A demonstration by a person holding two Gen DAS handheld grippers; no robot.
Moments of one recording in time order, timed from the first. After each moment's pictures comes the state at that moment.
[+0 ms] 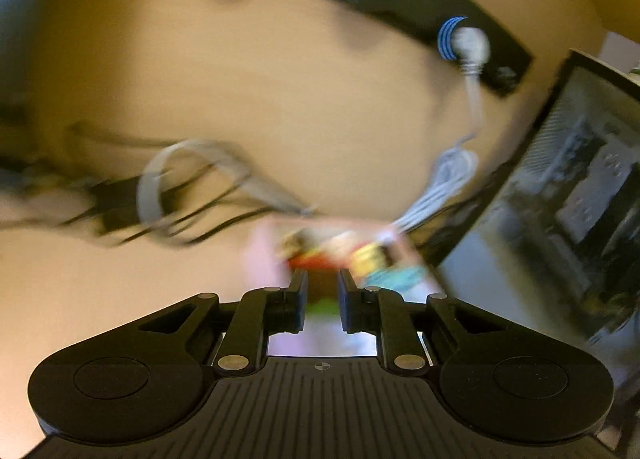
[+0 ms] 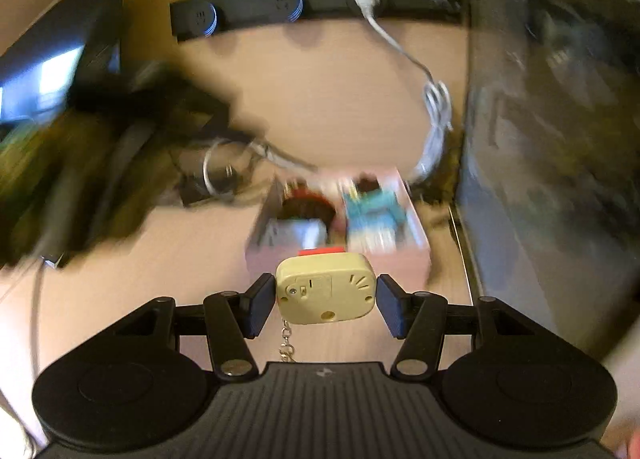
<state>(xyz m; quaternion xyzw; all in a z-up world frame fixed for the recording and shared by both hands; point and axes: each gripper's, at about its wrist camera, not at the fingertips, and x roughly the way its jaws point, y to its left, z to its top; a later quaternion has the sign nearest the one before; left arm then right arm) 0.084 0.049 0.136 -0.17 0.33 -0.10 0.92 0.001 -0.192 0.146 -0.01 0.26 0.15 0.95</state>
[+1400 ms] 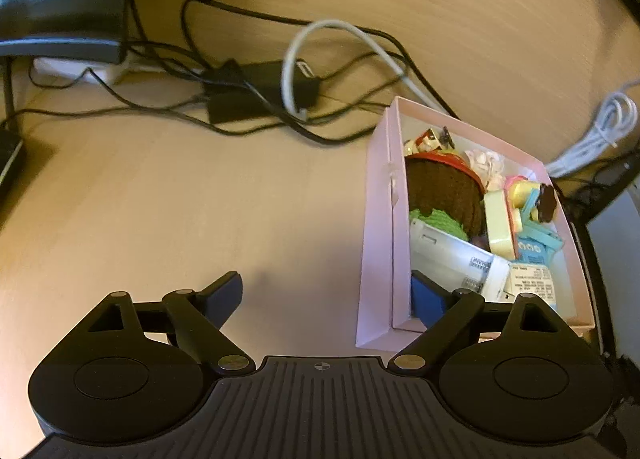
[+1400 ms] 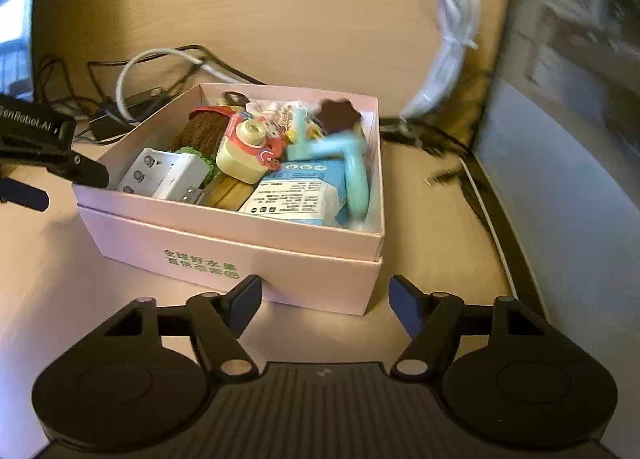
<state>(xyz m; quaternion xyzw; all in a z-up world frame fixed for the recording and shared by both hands) 0.113 0.081 0.050 -0.15 0.44 0.05 0.89 0.095 -0.155 0.035 -0.08 0.34 0.10 0.93</state>
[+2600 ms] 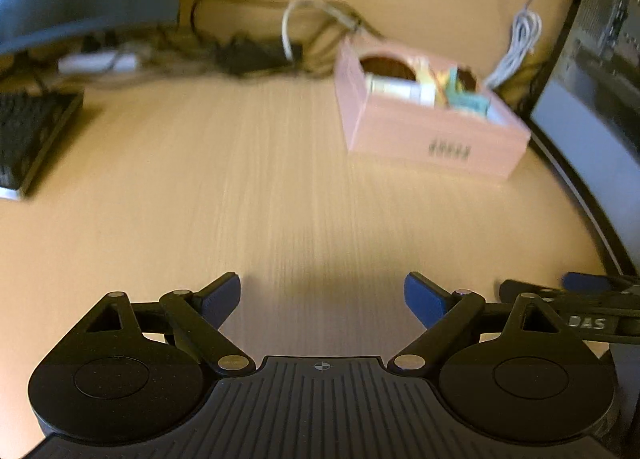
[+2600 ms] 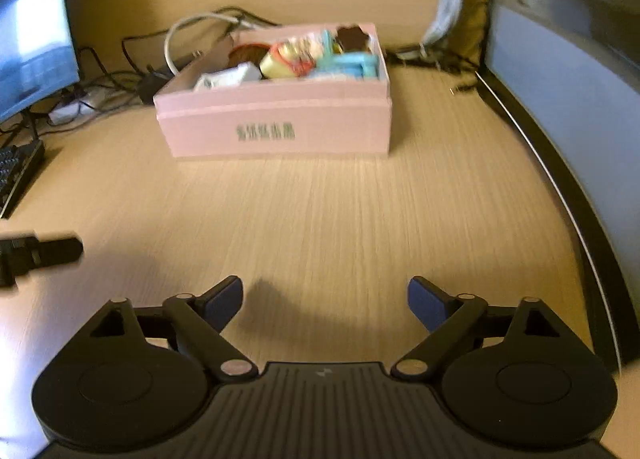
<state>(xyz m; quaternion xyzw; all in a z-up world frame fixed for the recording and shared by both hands) -0.039 0.102 0.030 -0.08 0.41 -0.03 0.91 0.002 -0.158 0.024 0.00 0.43 0.09 0.90</state>
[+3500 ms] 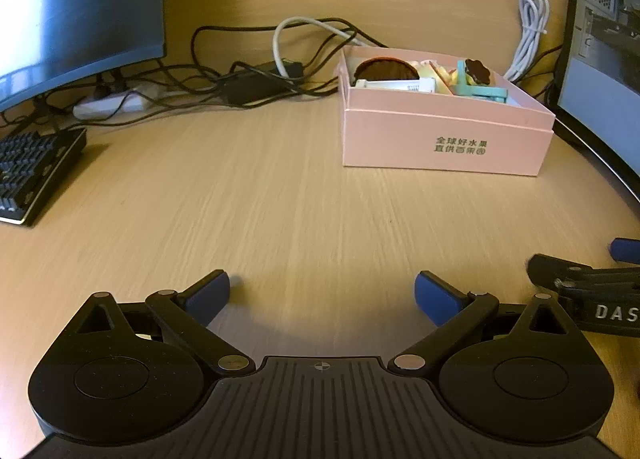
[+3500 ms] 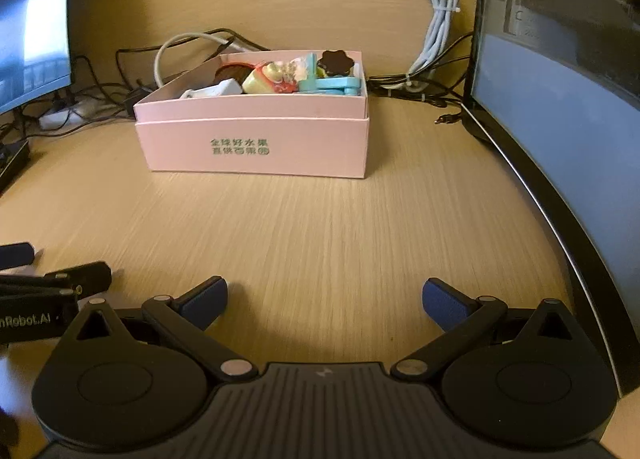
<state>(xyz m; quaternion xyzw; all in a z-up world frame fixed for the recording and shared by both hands) -0.026 0.048 0.003 -0.01 0.35 0.05 0.94 0.015 -0.168 0.008 -0.03 0.34 0.08 0.94</state>
